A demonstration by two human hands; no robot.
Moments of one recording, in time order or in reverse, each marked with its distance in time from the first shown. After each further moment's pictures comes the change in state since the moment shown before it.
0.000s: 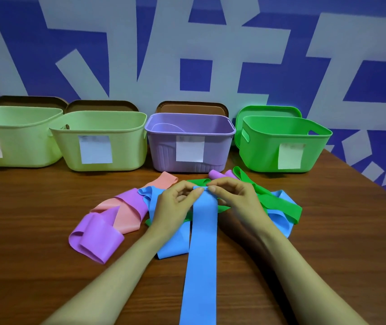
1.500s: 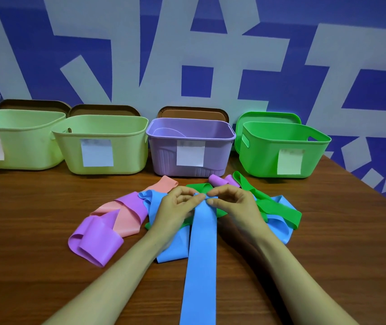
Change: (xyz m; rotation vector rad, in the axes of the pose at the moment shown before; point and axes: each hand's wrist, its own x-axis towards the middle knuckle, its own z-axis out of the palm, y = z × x) left_hand -0.003 0.002 0.002 -0.226 0.006 -0.229; right_hand -0.004 0.002 0.002 -0.049 0.051 0.014
